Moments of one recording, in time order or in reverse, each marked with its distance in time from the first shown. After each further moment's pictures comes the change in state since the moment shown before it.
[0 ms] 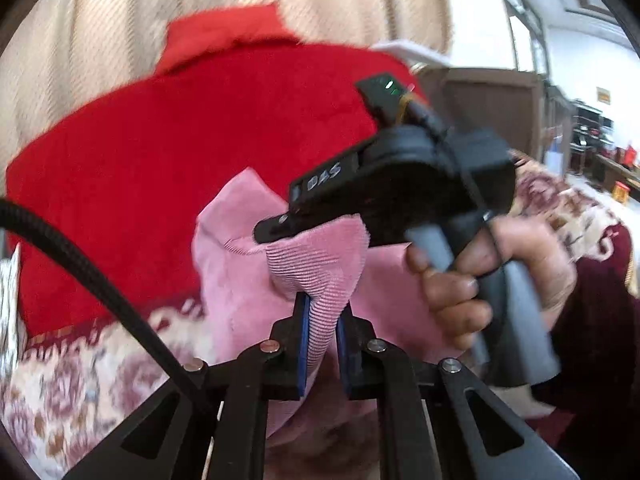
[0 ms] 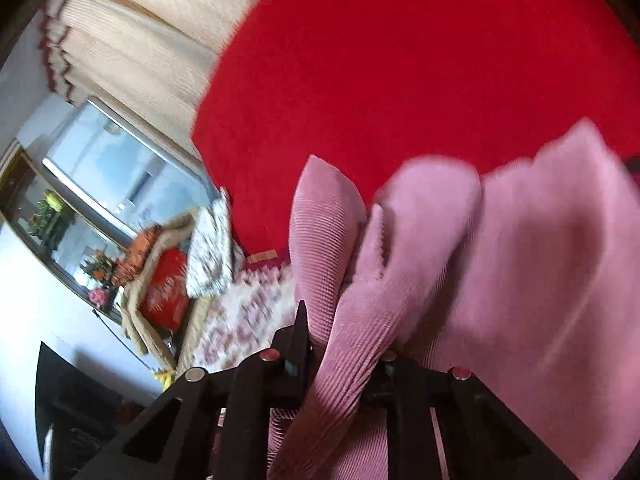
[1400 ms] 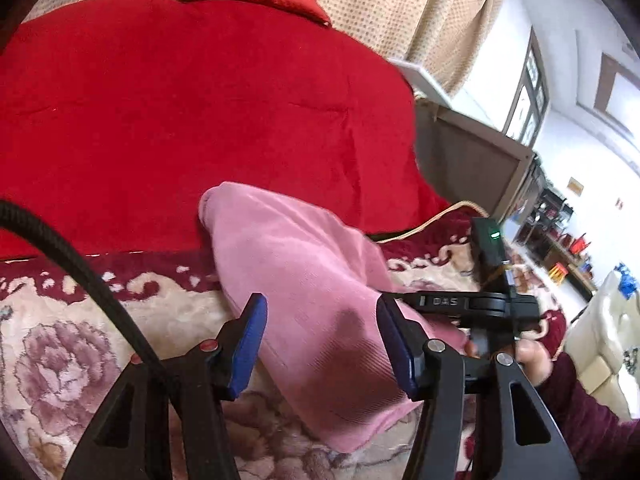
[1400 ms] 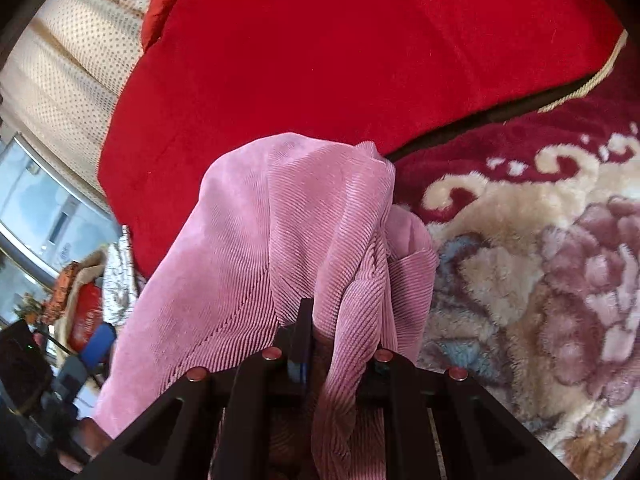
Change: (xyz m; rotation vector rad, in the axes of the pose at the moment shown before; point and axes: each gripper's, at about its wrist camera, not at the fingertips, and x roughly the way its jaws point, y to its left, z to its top) left arm 0.049 0.072 -0.003 -0.314 0.077 -0.259; right arm -0.066 -0.089 -0.027 0.083 -0.037 -0.394
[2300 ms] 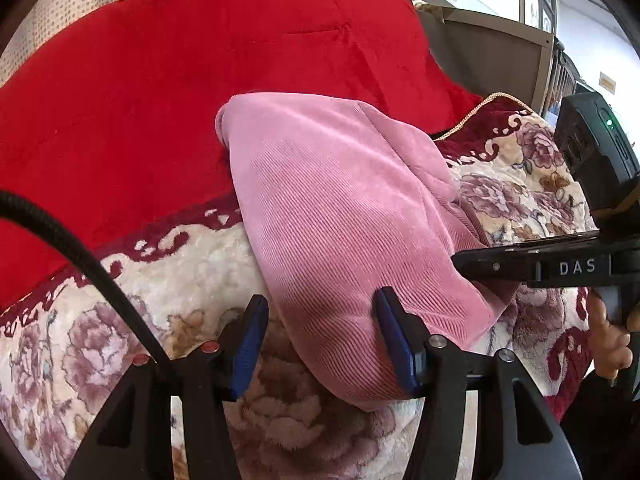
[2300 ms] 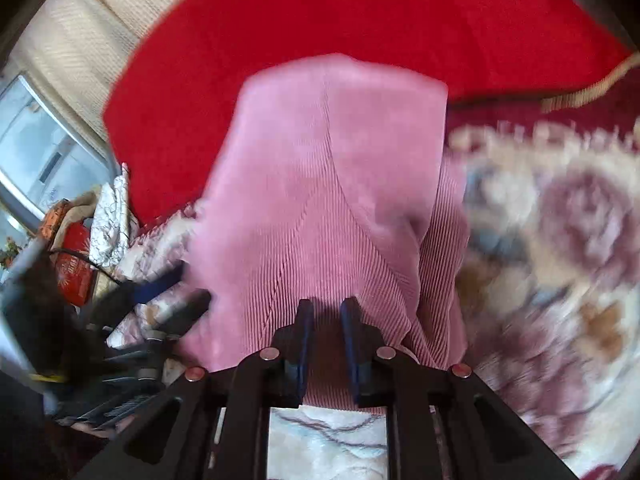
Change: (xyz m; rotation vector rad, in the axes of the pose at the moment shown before) left arm 0.025 -0.022 -0.043 0.225 0.211 0.220; right arm -0.029 0.052 -0.069 -0.075 0.114 -0.026
